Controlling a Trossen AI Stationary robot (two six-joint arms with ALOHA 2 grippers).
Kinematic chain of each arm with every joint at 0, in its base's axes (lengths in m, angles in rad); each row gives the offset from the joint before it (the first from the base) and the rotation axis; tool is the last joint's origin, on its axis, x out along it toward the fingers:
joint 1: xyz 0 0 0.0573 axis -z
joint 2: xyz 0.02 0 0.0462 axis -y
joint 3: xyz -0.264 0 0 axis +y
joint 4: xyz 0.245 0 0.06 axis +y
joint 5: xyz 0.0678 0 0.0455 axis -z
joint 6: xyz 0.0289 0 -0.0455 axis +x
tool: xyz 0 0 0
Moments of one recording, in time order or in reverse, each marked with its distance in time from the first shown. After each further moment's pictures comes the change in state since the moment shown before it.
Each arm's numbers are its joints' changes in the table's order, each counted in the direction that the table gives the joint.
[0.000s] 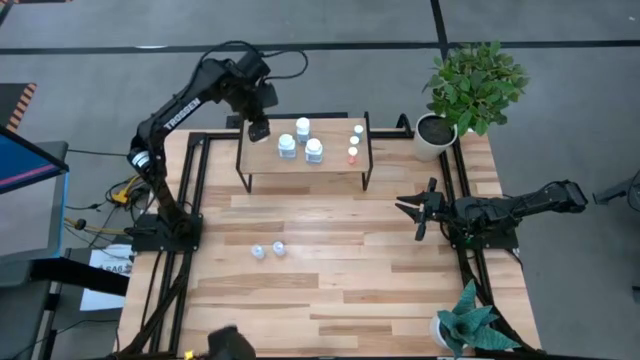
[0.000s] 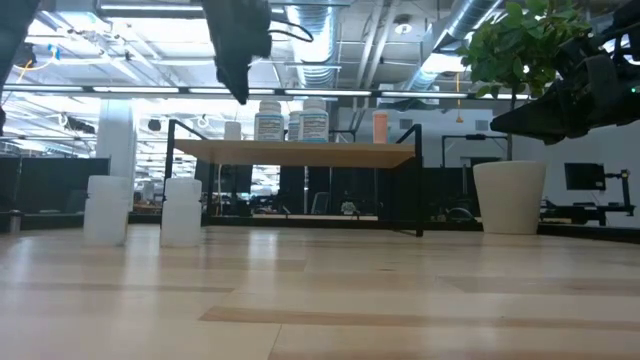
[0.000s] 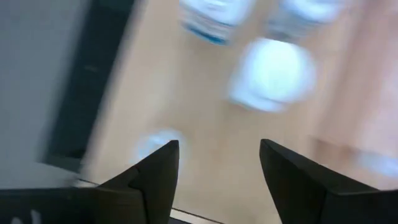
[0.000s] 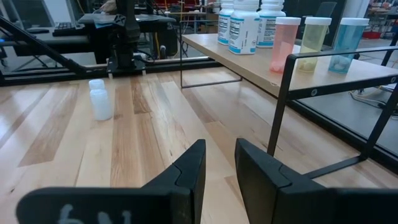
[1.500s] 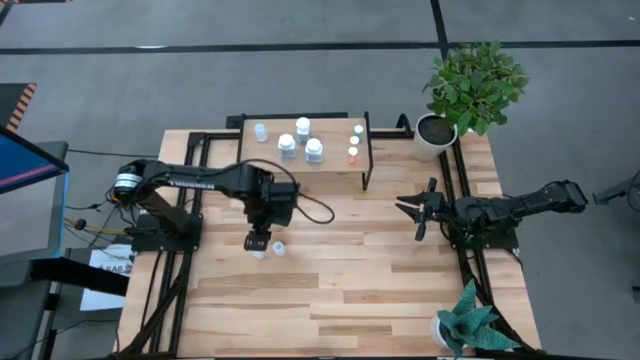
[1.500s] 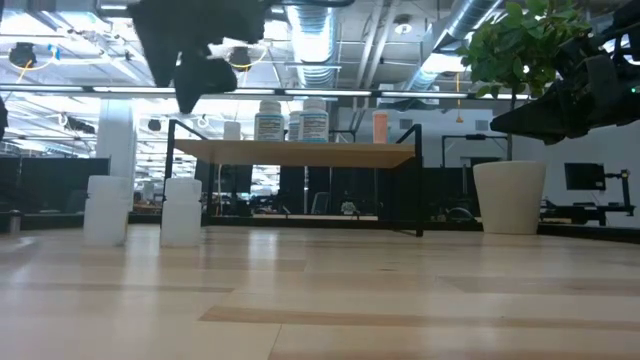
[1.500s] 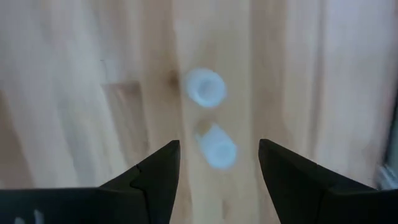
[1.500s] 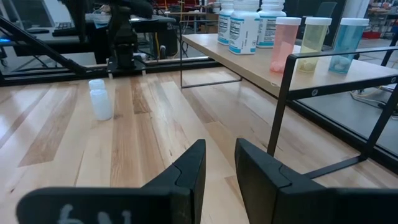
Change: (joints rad) left arm 0.761 0.170 0.617 -0.214 0.094 -0.356; right arm 0.000 0.000 0.000 0.000 0.000 0.000
